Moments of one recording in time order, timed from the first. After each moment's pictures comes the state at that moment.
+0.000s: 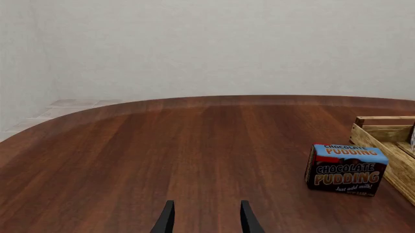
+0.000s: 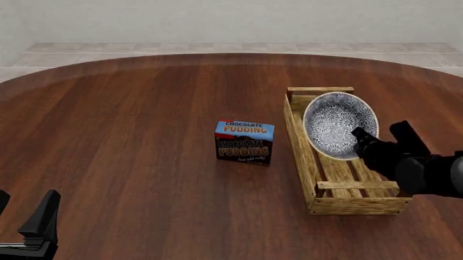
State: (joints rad) left arm 0.00 0.01 0.00 0.00 0.00; right arm -0.05 1.63 -0.64 -0.31 0.87
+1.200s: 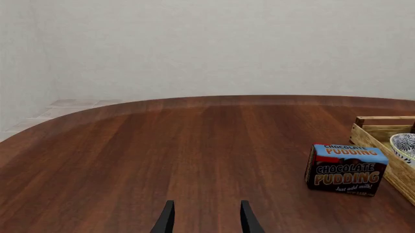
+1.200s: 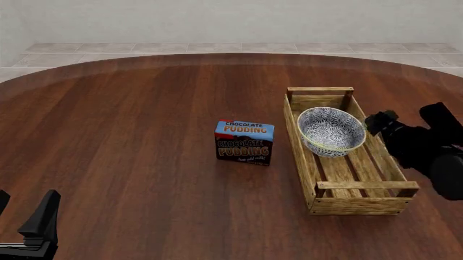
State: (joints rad) left arm 0.00 0.01 0.00 0.00 0.00; right arm -0.06 1.30 -0.60 -0.16 0.74
